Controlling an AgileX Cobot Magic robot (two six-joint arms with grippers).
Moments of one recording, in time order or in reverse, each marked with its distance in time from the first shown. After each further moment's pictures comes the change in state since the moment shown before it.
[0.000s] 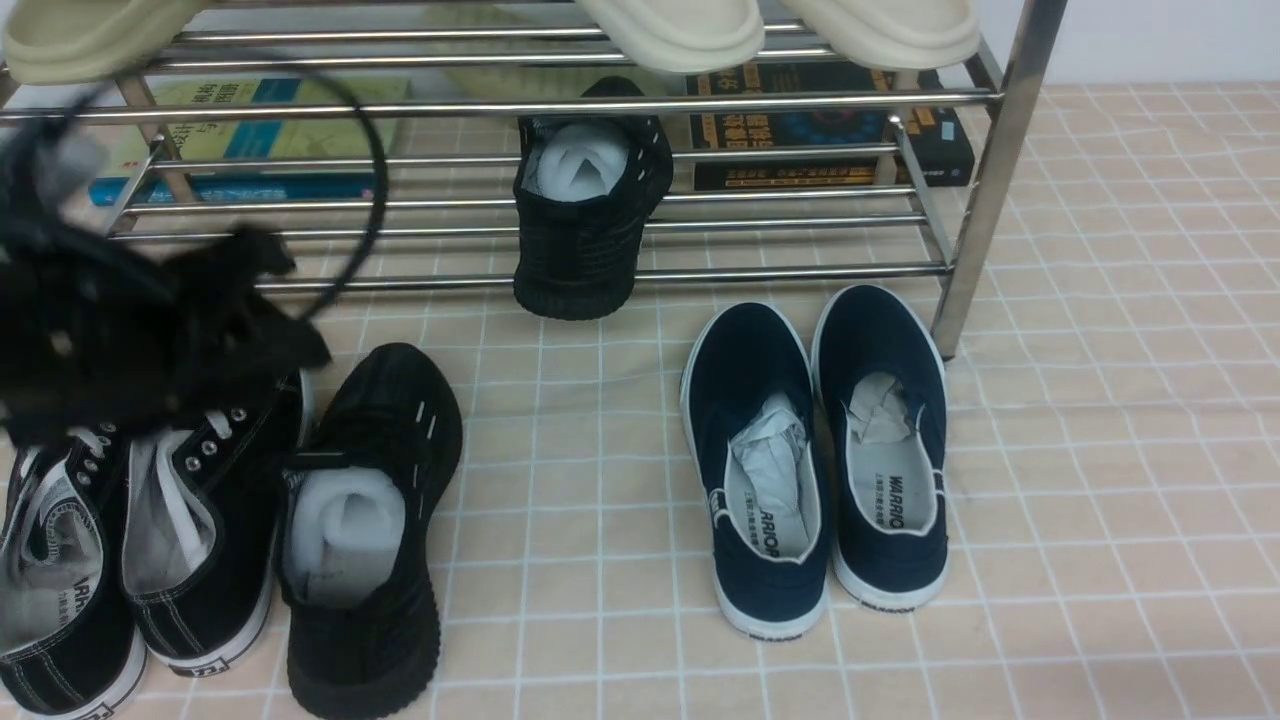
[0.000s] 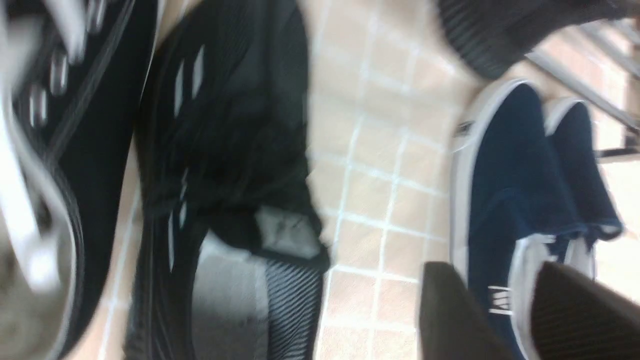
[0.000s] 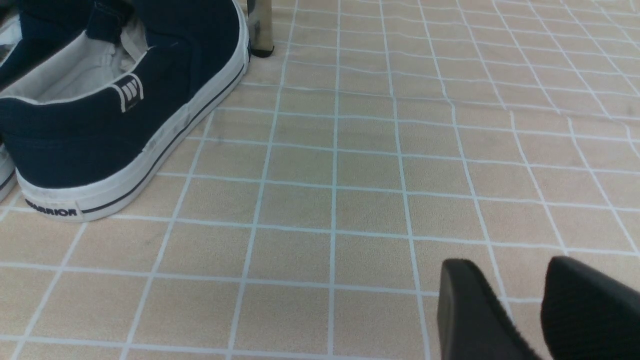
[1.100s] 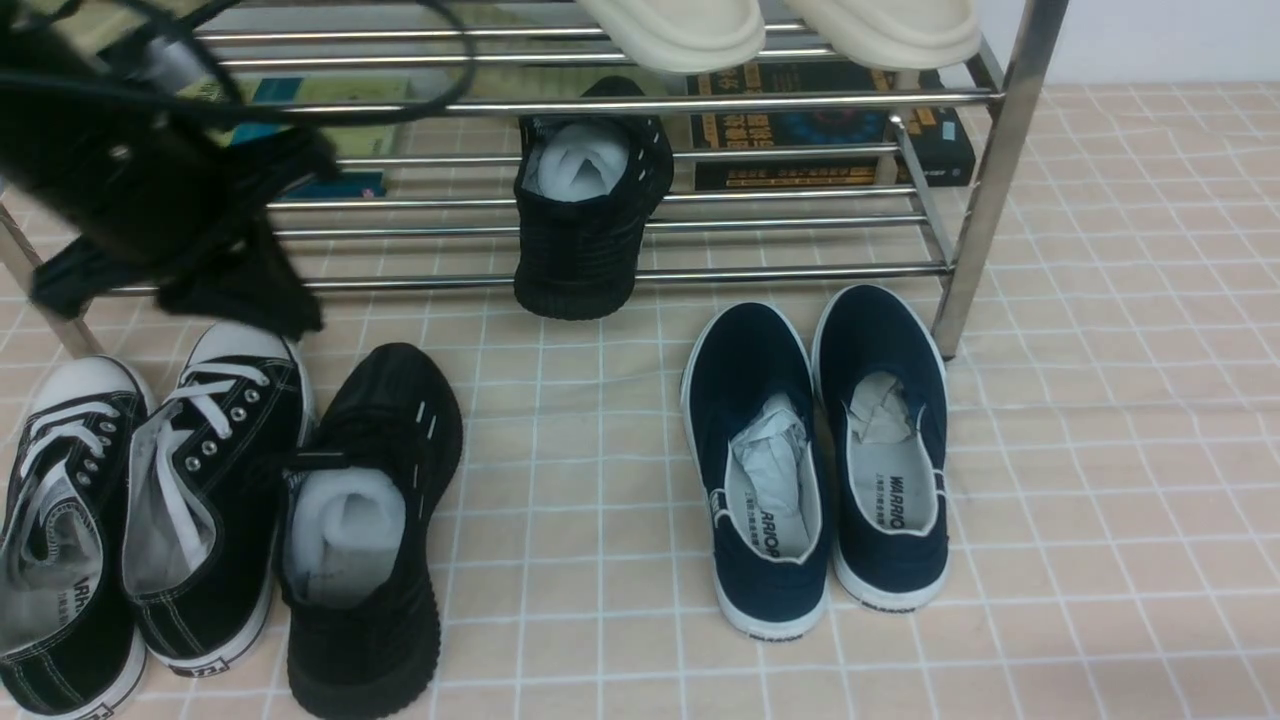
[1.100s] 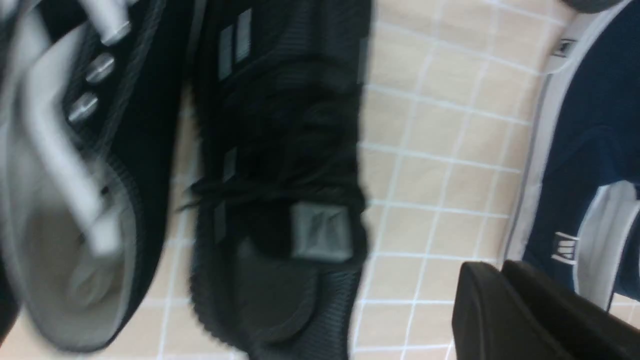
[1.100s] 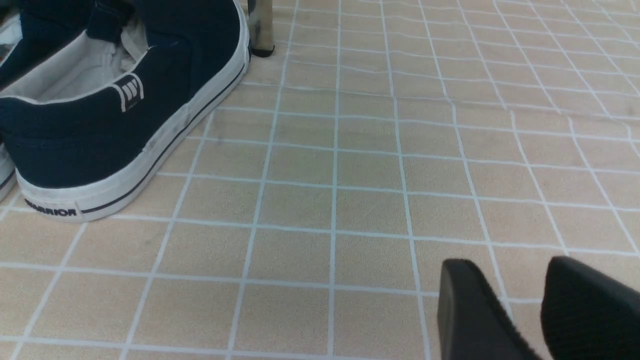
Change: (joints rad) right arm 0.000 0.000 0.000 0.000 0.000 0.000; left arm -0.076 0.399 -0.481 0.190 0.420 -0.138
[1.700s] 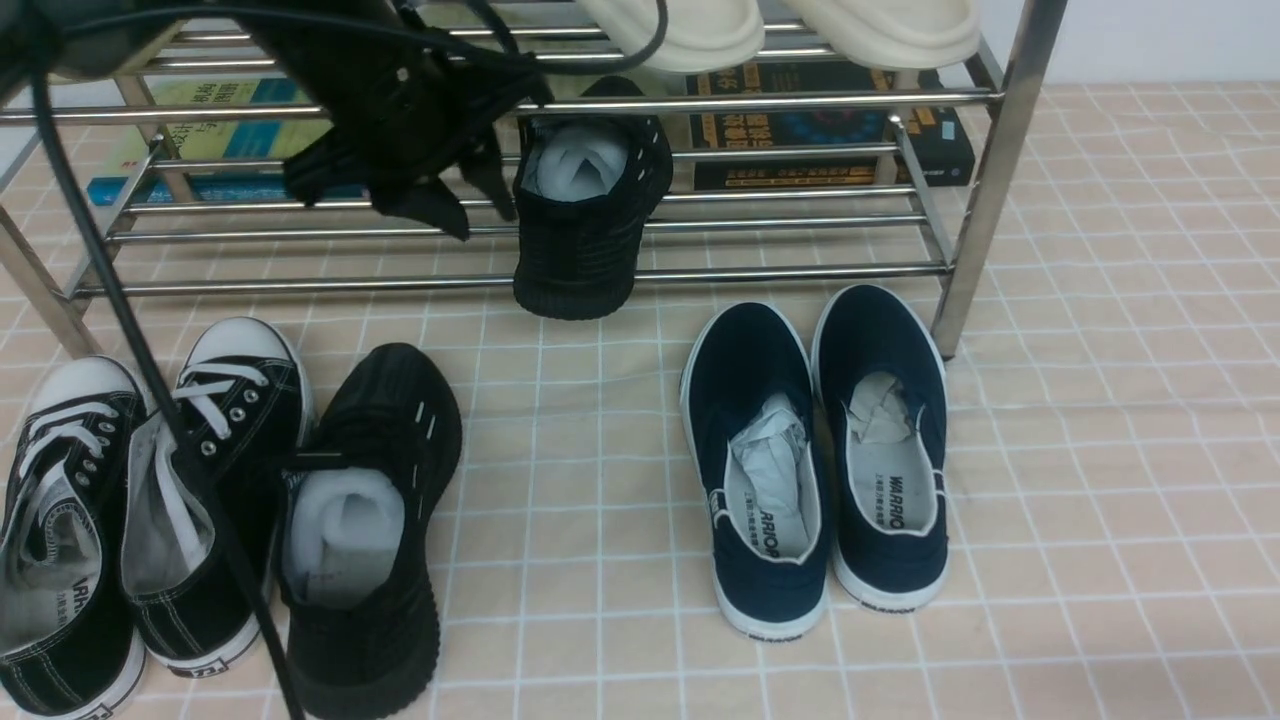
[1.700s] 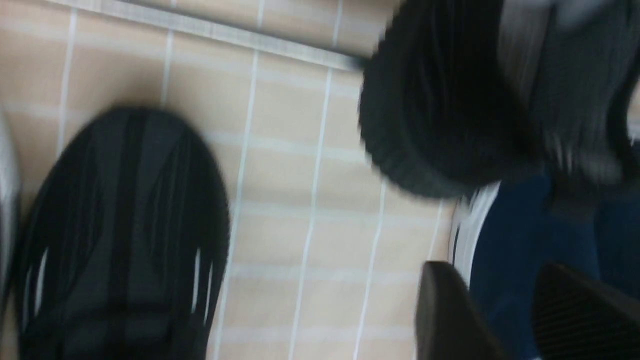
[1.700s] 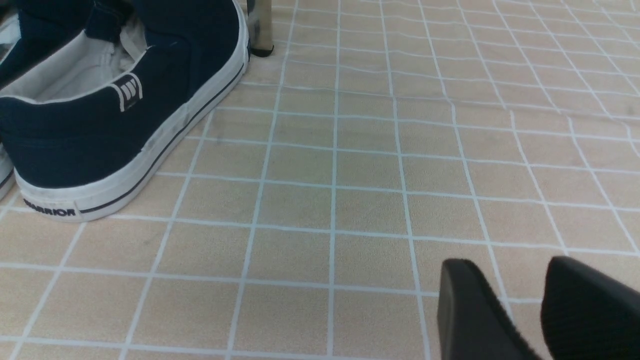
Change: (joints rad) right arm 0.000 0.000 0.000 0.000 0.000 0.000; left arm -0.184 0.330 -0.356 0.121 -0.154 -0.191
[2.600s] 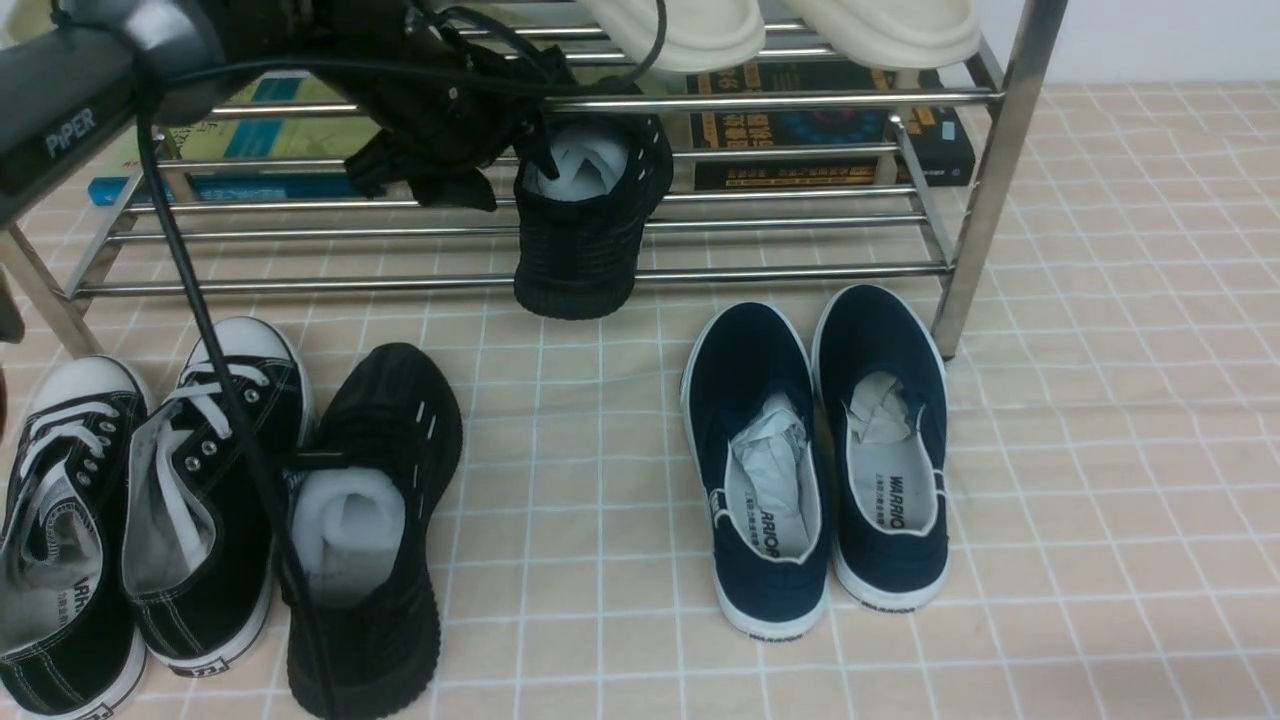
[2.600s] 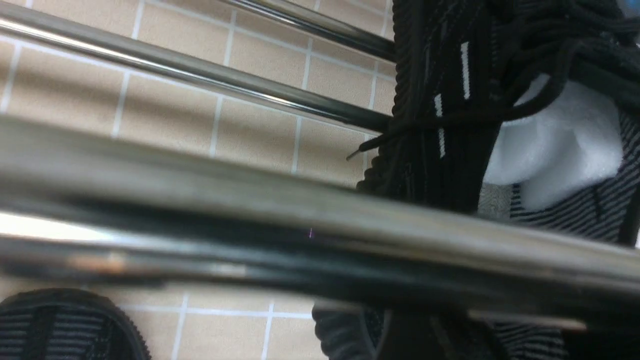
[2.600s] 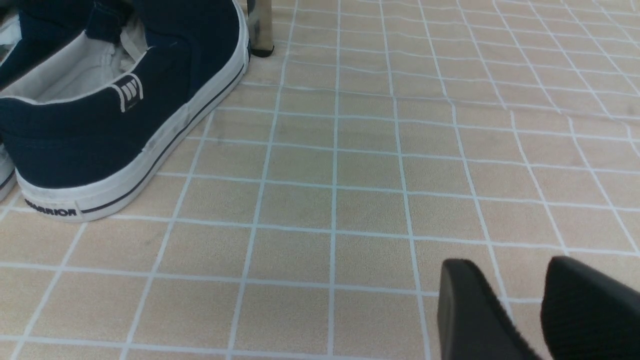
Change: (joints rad) right arm 0.000 0.000 0.000 0.000 0.000 0.000; left arm 0.000 0.106 -0.001 -0.011 -0.274 -0.005
